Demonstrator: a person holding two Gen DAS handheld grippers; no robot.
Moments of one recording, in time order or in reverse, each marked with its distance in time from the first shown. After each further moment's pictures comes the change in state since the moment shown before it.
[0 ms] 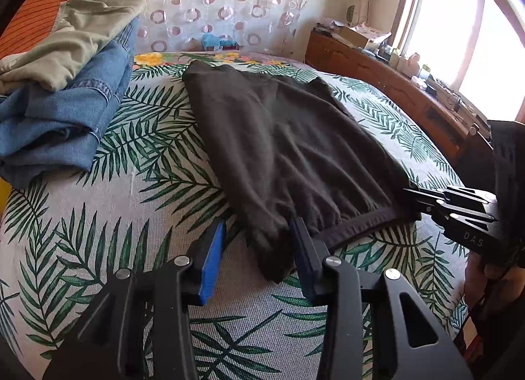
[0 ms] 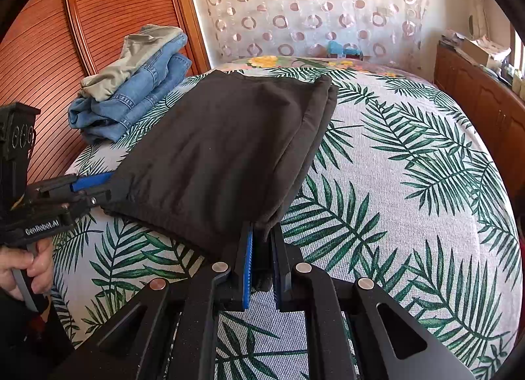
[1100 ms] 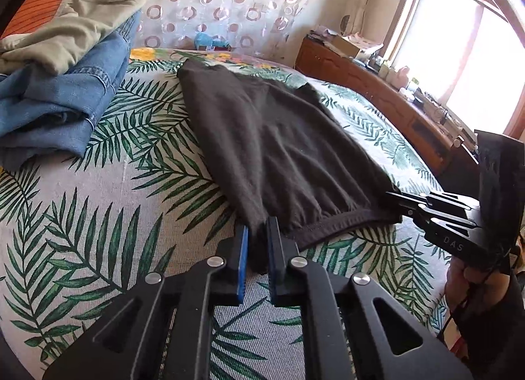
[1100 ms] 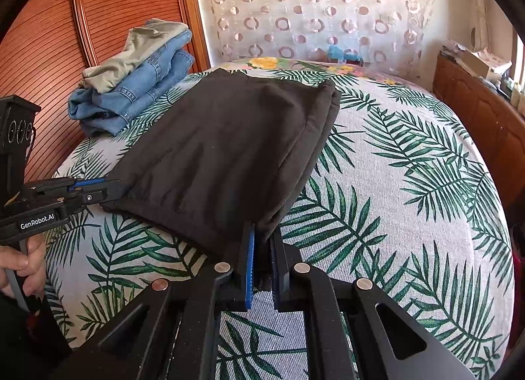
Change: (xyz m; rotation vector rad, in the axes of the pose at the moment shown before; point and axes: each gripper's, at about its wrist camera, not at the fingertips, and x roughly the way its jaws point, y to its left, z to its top) left arm -0.012 0.006 -0.005 -0.054 -0.022 -0.097; right arm -0.002 0.010 0.000 -0.041 -0.007 -0.022
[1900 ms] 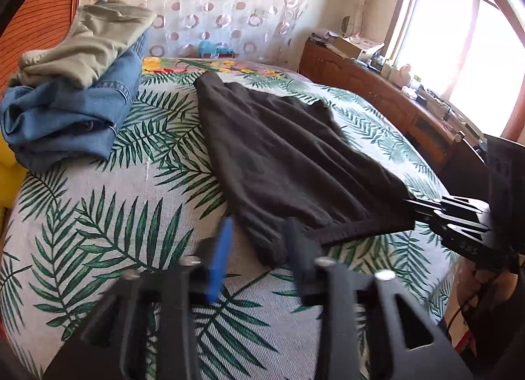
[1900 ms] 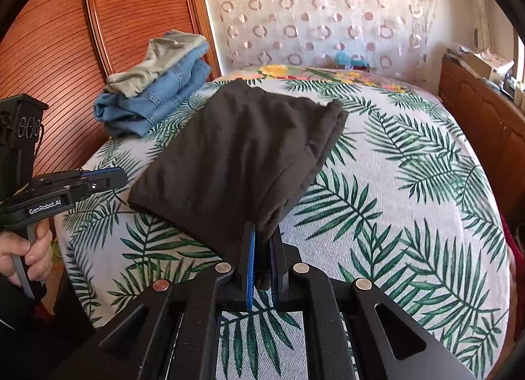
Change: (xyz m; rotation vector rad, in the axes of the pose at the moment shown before) left arm -0.011 0.006 0.002 0.029 -0.002 0.049; right arm -0.036 0.003 -0.021 0.004 -0.024 0.037
